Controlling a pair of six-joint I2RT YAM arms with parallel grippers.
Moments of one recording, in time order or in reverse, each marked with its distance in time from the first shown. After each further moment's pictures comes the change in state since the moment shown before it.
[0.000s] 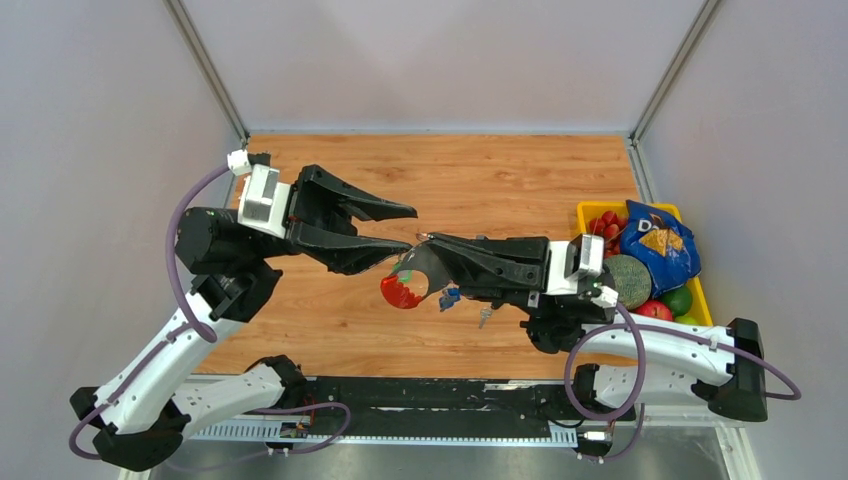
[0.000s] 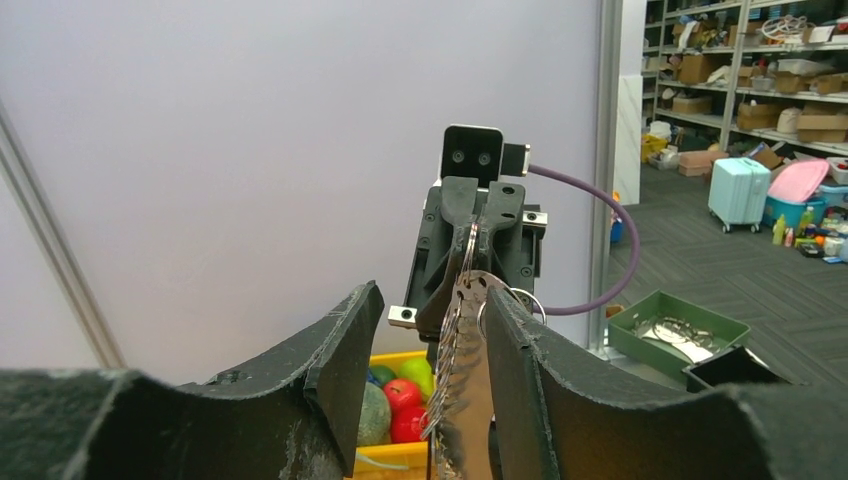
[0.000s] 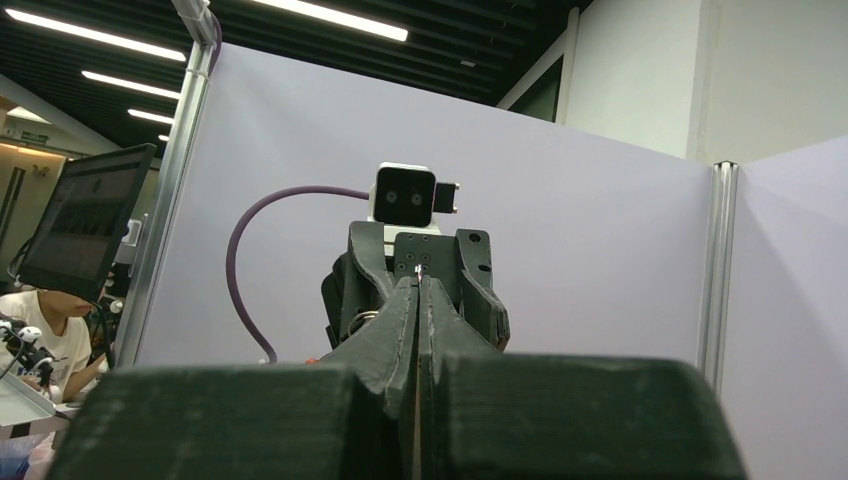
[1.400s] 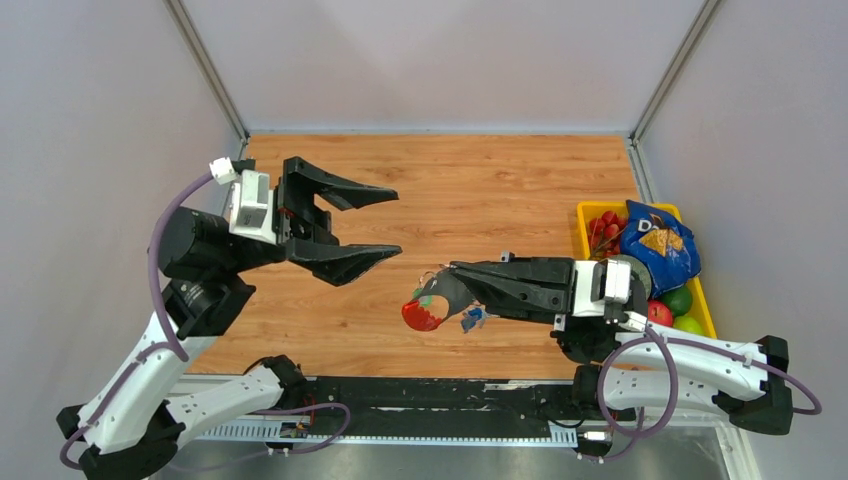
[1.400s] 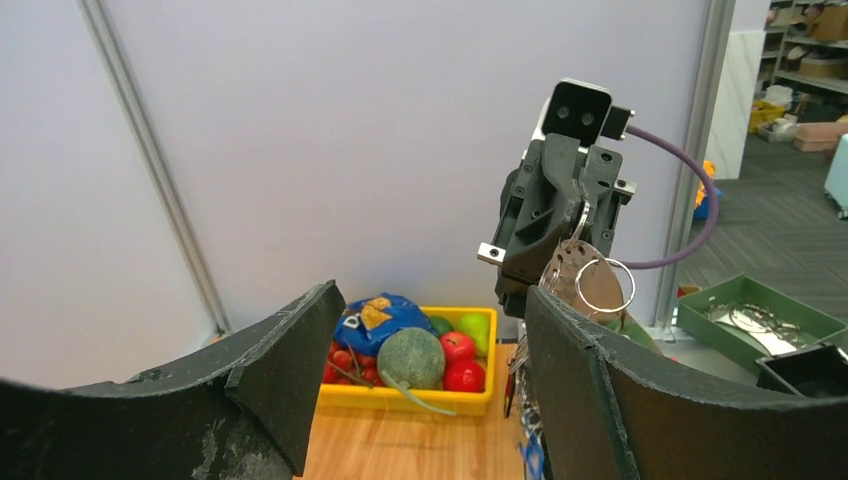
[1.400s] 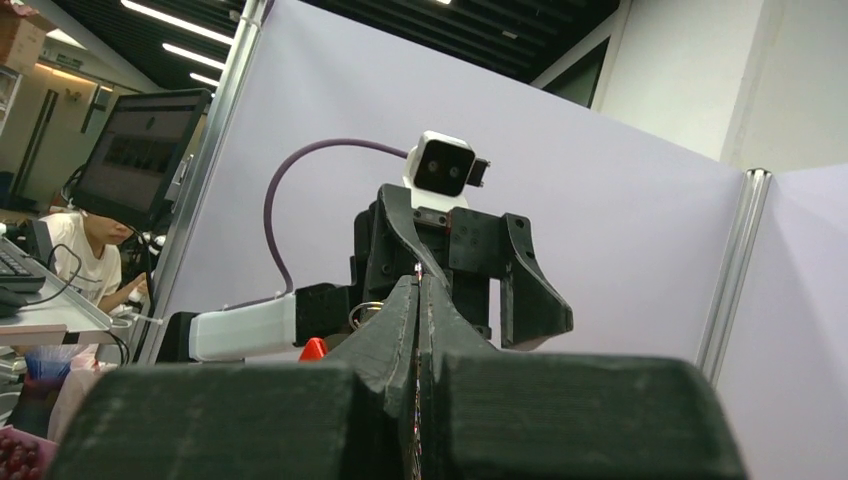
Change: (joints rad) left arm 0.002 -0.072 0.077 -0.360 -0.142 0.205; right arm 0.000 -0.179 -0.079 -0.200 -0.108 -0.076
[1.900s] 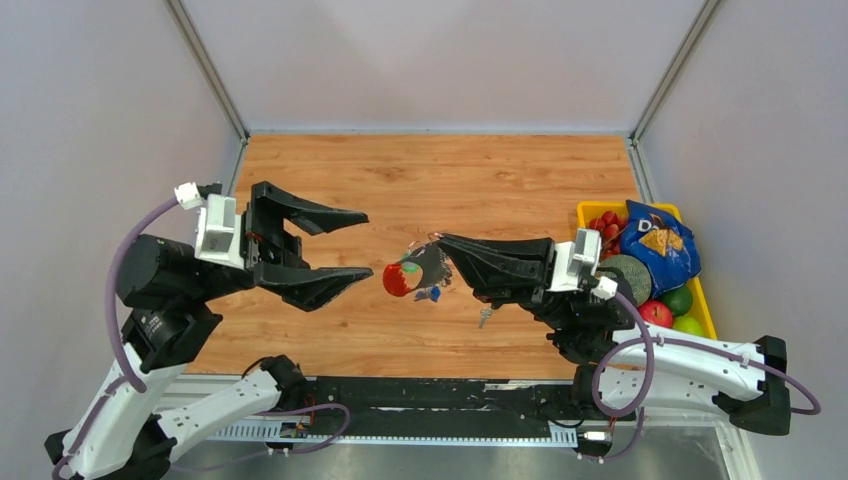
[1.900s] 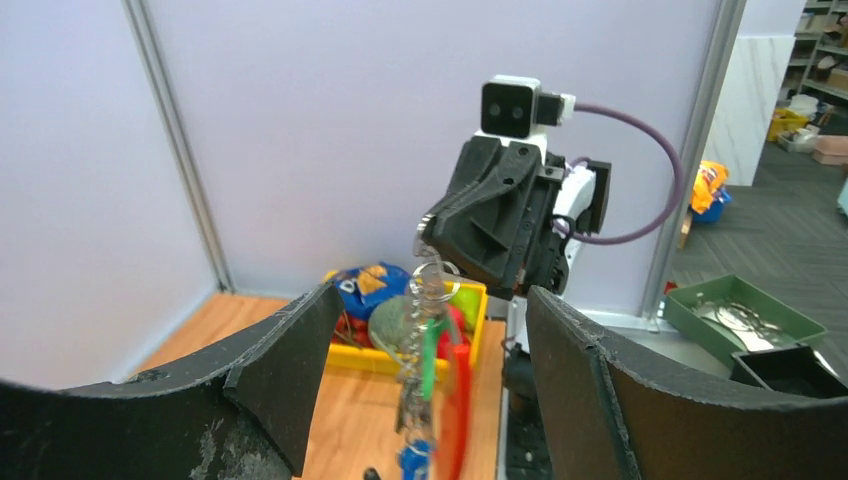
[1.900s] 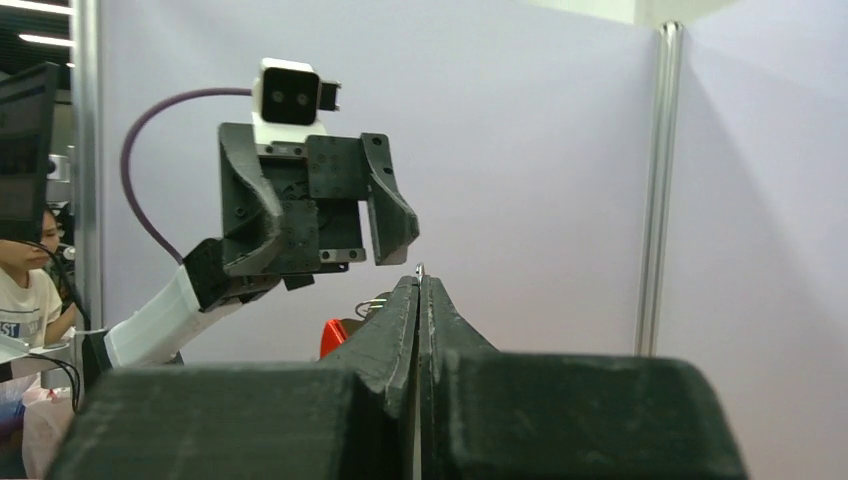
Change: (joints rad) left arm 0.000 -0.120 -0.010 -0.191 -0.052 -0.014; right arm 0.000 -0.003 -0.030 -0.114 0.274 0.080
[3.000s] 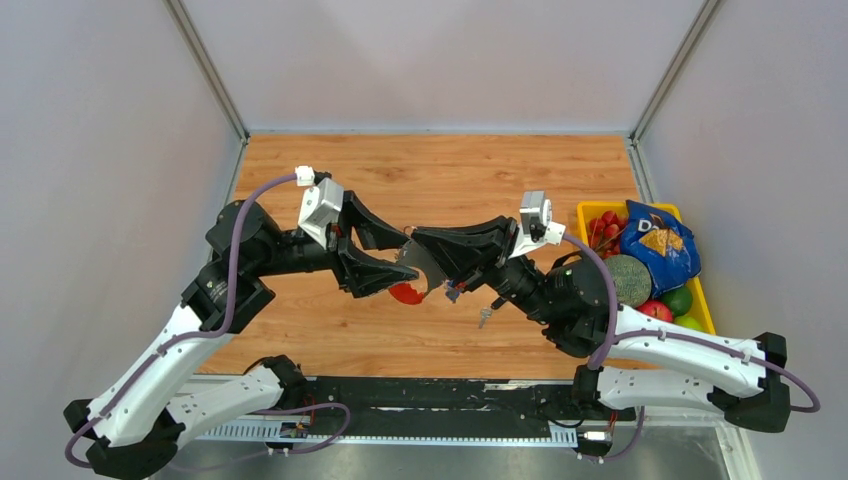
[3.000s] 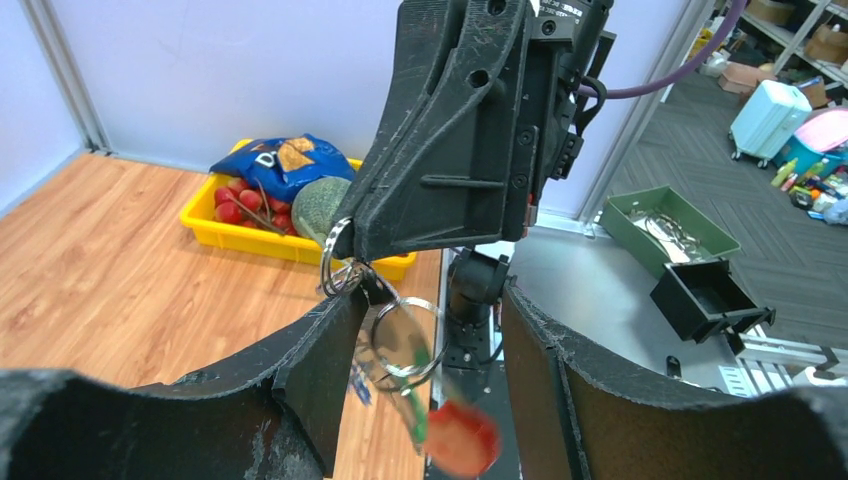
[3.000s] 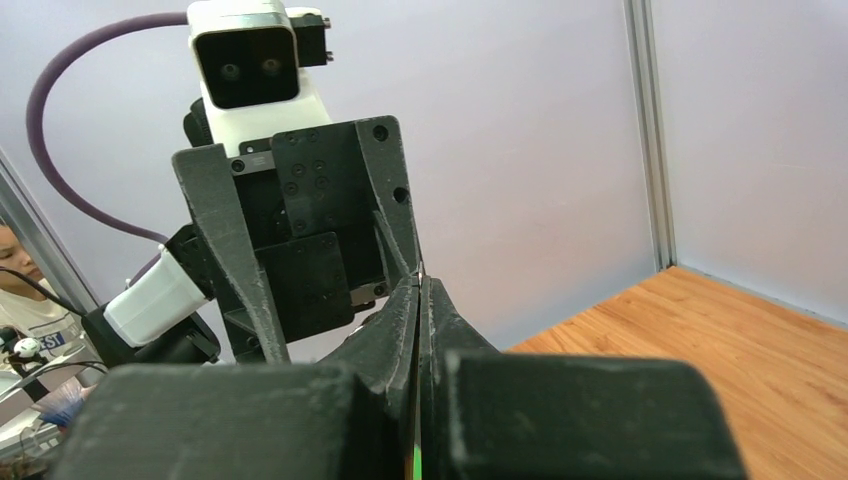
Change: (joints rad) left arm 0.000 0.117 -0.120 -0.021 0.128 -0.035; right arm -0.008 0.048 0.109 -0.363 0.184 0.251
